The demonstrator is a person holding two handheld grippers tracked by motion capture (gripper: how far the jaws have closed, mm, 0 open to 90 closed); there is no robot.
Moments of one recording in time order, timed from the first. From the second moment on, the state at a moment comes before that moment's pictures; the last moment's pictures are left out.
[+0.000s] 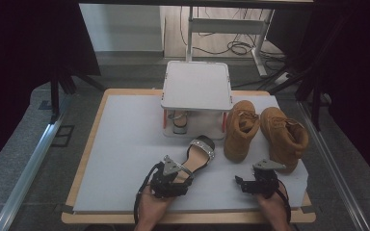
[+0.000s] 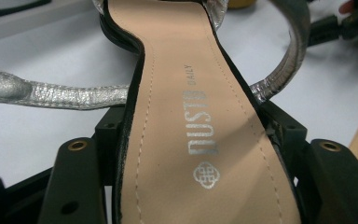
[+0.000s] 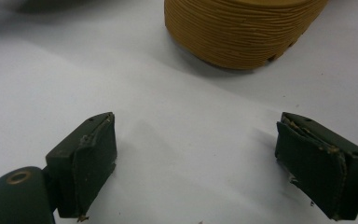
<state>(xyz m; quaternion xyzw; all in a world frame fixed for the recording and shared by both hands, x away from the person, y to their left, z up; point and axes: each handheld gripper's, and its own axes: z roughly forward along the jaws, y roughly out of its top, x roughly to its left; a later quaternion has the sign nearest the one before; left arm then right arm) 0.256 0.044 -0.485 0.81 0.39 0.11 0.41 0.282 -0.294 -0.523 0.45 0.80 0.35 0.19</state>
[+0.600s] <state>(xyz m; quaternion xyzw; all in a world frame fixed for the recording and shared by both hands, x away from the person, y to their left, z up) 0.289 0.036 -0.481 0.79 0.42 0.12 0.43 0.282 -0.294 -0.523 0.45 0.80 0.35 0.19</state>
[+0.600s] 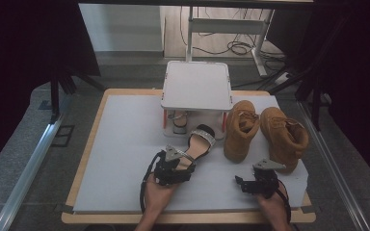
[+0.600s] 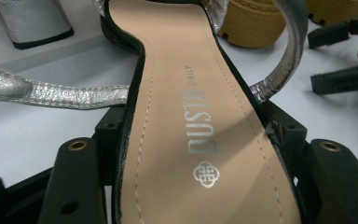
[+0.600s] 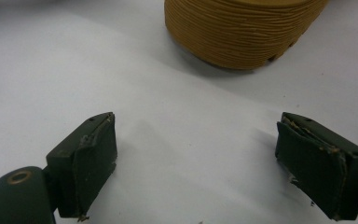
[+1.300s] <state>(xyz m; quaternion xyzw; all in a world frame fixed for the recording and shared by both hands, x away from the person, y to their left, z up) 0.328 0.019 -0.484 0.77 0.45 0.12 0.44 0.282 -0.295 -0.523 0.45 0.80 0.35 0.19</state>
